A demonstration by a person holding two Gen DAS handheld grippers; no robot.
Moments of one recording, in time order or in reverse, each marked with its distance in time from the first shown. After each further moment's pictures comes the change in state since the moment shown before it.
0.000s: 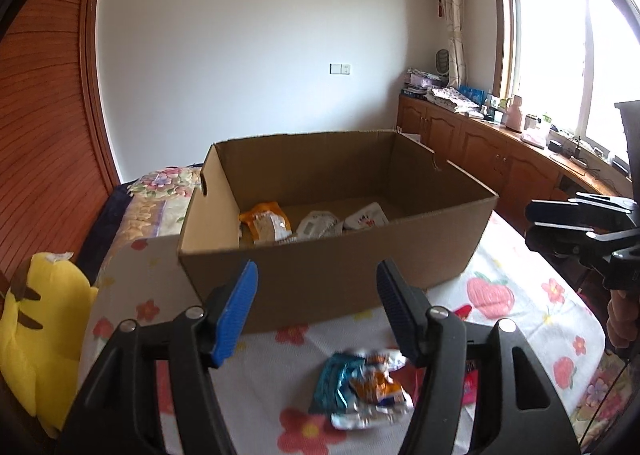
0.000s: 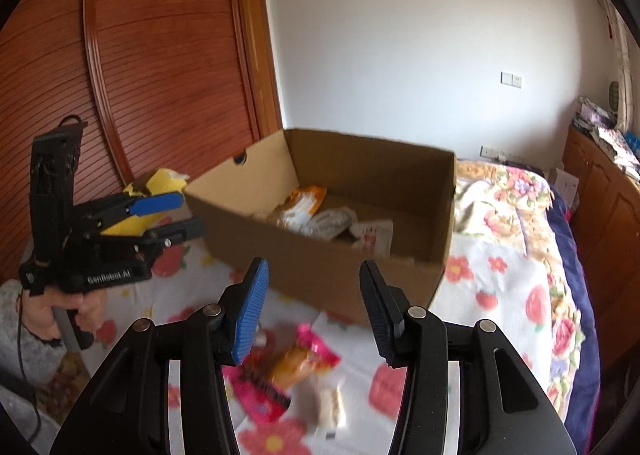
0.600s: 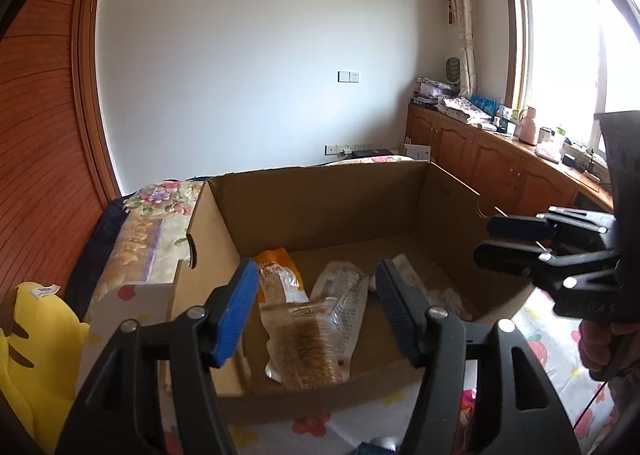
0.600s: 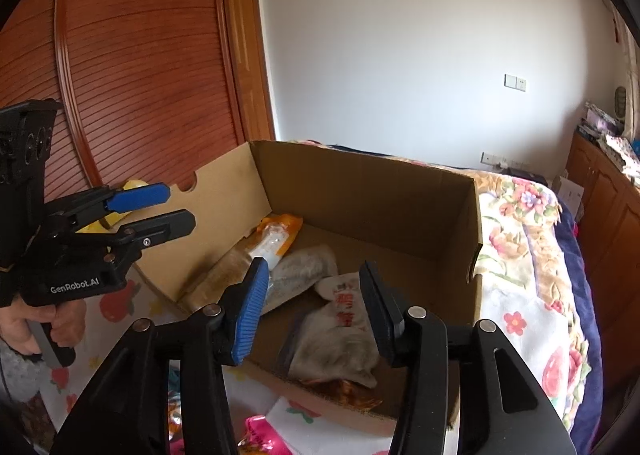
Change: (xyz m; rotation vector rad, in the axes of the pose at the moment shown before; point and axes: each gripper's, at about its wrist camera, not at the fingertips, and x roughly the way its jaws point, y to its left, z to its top) left arm 0.068 0.022 0.051 -0.006 -0.033 0.012; right arm 0.094 -0.033 0.050 -0.012 -0.017 -0.009
